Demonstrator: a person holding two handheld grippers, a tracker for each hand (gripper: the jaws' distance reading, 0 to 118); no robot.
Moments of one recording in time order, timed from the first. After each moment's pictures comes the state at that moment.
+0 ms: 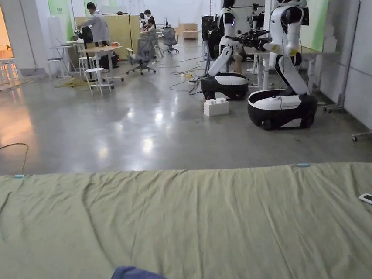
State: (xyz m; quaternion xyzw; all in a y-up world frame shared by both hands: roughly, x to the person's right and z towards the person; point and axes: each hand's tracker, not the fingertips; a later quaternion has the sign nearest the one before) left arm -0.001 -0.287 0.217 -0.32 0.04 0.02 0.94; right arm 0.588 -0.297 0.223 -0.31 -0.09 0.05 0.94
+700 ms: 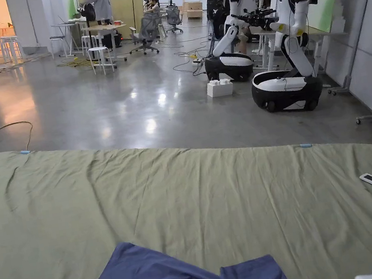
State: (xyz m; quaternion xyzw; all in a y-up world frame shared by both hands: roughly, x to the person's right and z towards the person) left arm 0.022 -0.256 0.220 -0.24 0.04 0.02 0.97; right arm 0.546 -0.248 0.245 -0.21 -0.08 0.05 0.97
